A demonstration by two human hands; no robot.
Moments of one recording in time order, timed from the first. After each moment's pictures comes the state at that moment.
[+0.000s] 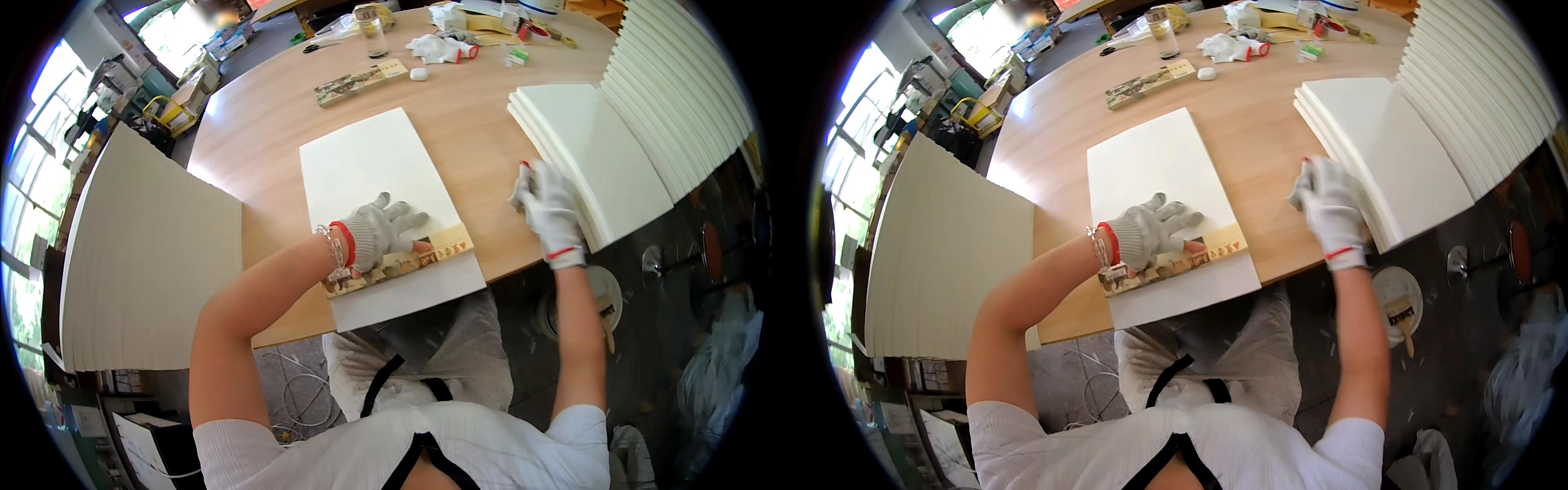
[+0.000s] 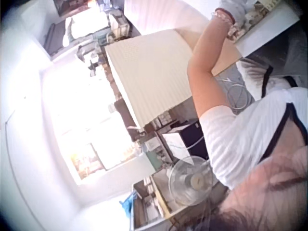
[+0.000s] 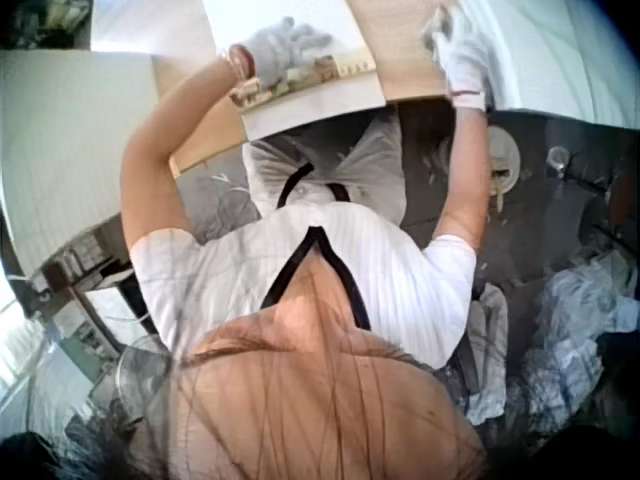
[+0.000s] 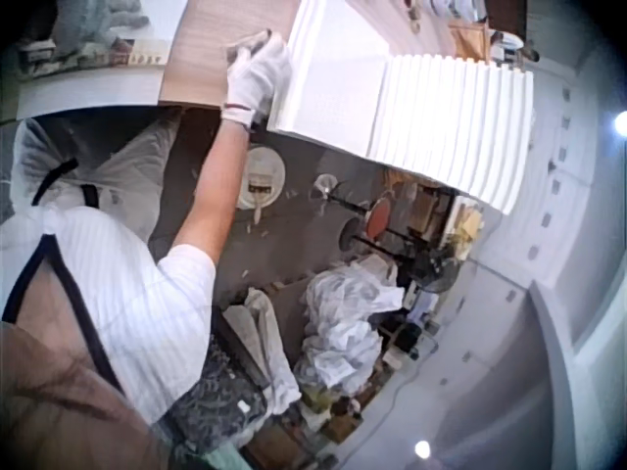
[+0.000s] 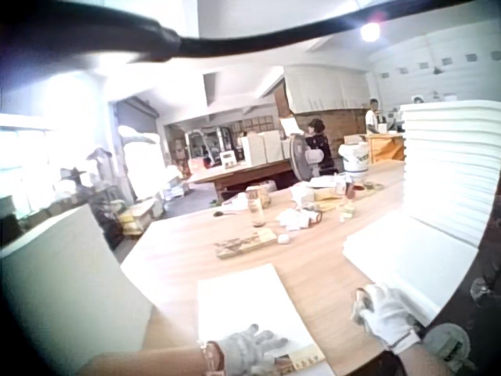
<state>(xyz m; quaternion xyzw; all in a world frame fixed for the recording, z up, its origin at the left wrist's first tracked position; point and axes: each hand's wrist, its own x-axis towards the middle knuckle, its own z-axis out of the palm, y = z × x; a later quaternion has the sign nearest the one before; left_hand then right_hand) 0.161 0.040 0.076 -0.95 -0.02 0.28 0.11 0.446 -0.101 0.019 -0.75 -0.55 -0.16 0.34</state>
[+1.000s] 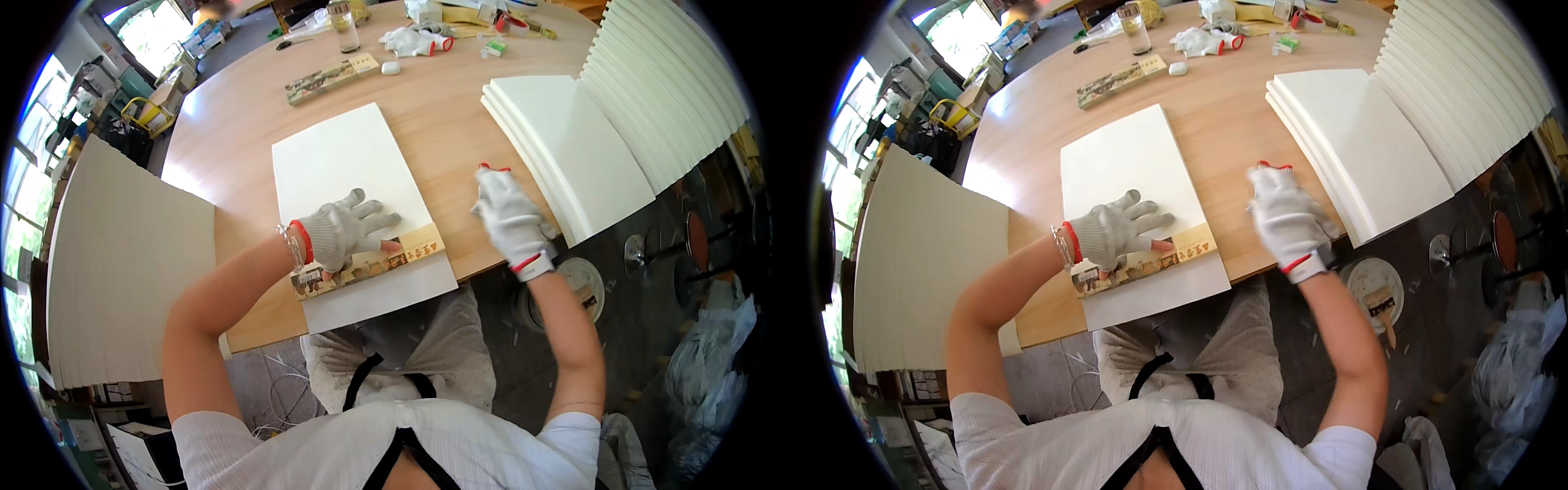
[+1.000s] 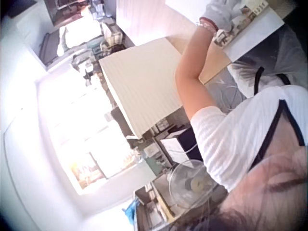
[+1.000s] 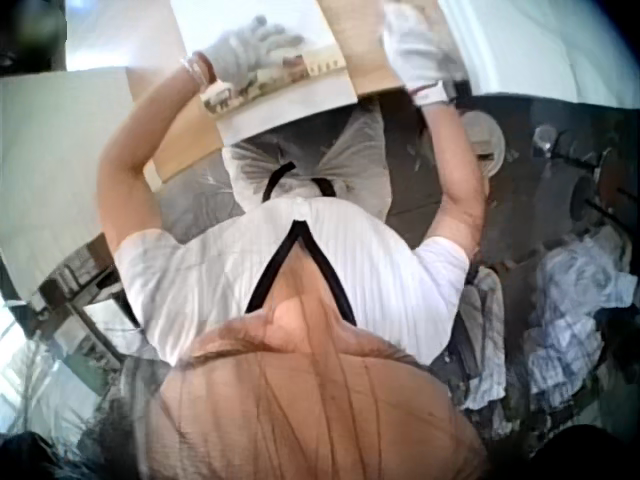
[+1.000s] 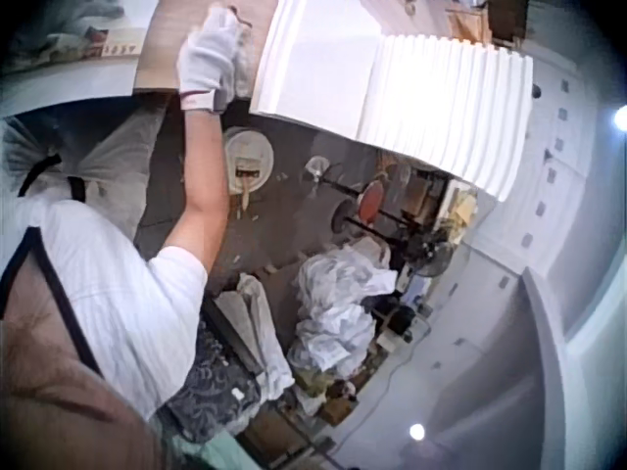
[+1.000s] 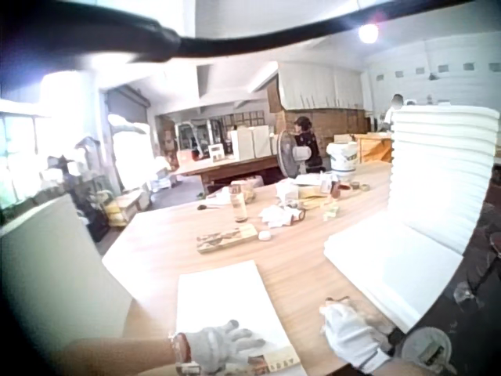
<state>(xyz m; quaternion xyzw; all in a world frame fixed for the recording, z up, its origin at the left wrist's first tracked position) 0.172 0.036 0.100 -0.94 -0.02 0.33 0.11 0.416 -0.112 0.039 -0.72 -0.62 -0.05 0.32</state>
